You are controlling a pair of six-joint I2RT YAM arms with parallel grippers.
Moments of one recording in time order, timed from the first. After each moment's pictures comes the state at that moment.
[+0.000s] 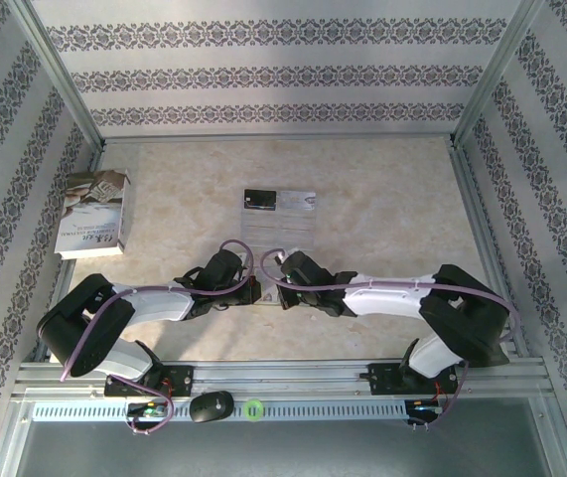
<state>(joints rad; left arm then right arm) -0.68 1.45 0.46 0.15 0.21 -0.74 0.96 1.52 0.67 -0.02 0.10 0.51</state>
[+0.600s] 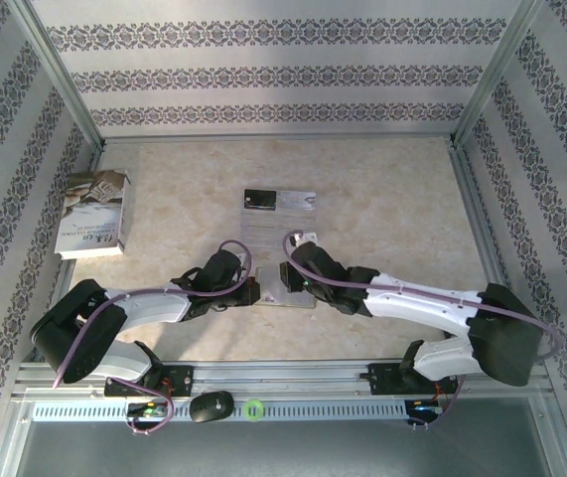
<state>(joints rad) -0.69 1.40 0.46 0.10 0.22 -0.74 0.96 1.35 0.76 -0.15 0.18 0.66</state>
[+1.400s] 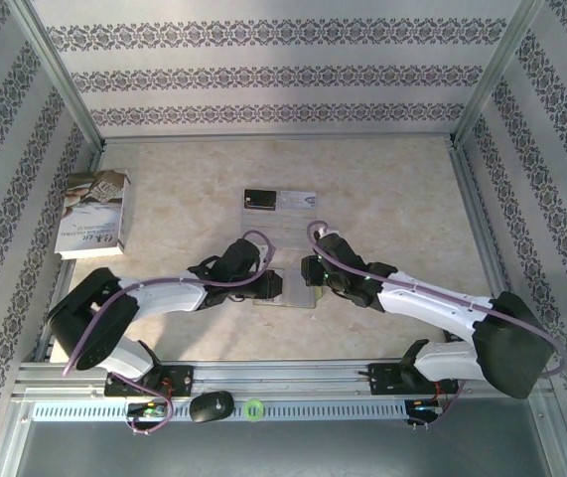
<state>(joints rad) -0.77 1.54 0.66 0.08 0.32 -0.72 0.78 1.25 0.64 -0.19 0.10 0.68</state>
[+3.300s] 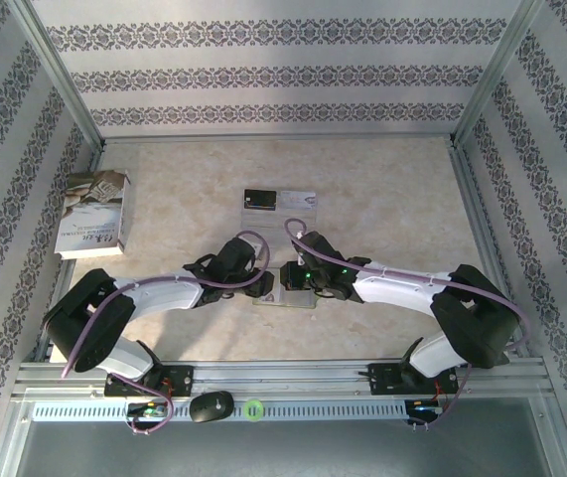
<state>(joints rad) -0.72 1.48 0.64 -0.03 0.08 -0.47 0.82 1.49 0.72 -0.07 -0.14 0.77</state>
